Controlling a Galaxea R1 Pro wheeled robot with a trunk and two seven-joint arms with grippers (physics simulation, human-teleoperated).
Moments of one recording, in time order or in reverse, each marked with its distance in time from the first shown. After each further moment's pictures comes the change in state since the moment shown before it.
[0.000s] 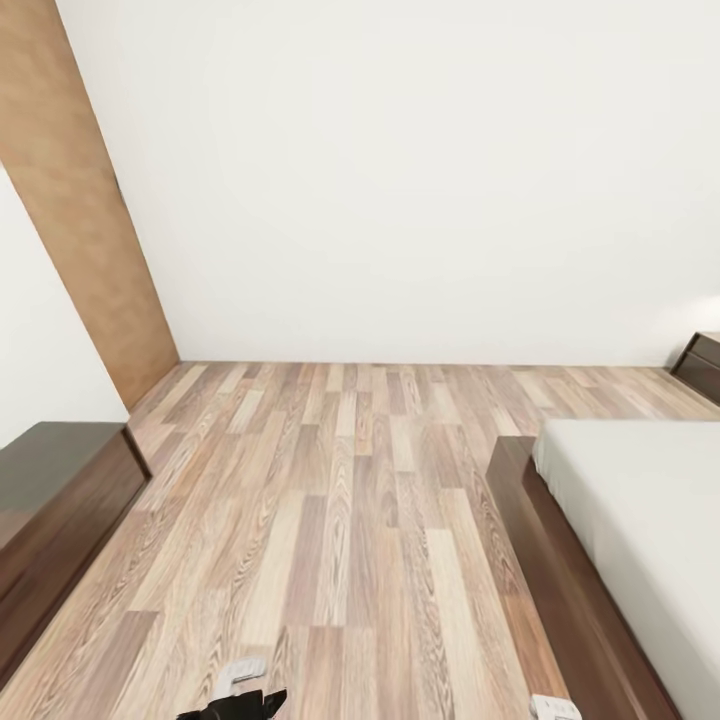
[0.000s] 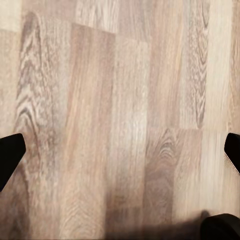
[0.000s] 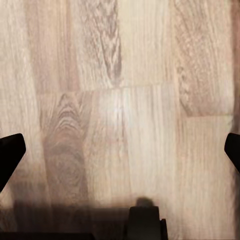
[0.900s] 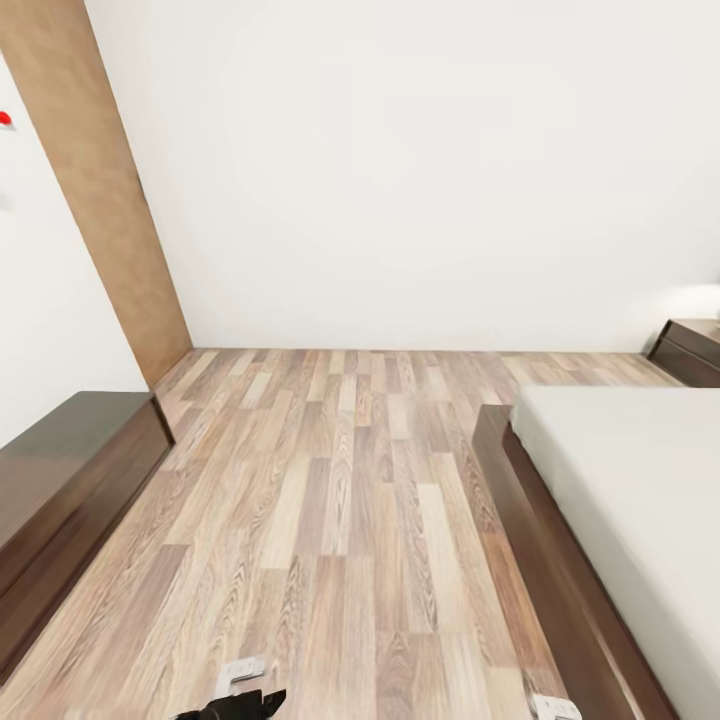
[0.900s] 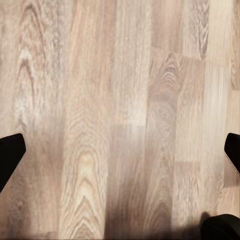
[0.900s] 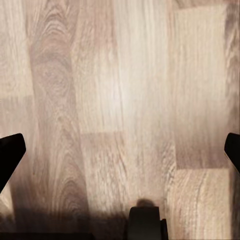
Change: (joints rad) left arm 0.000 0.002 0.000 0.000 0.000 -0.001 0.000; right arm 0.000 0.000 0.000 -0.001 -0.003 0.000 0.000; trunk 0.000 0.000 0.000
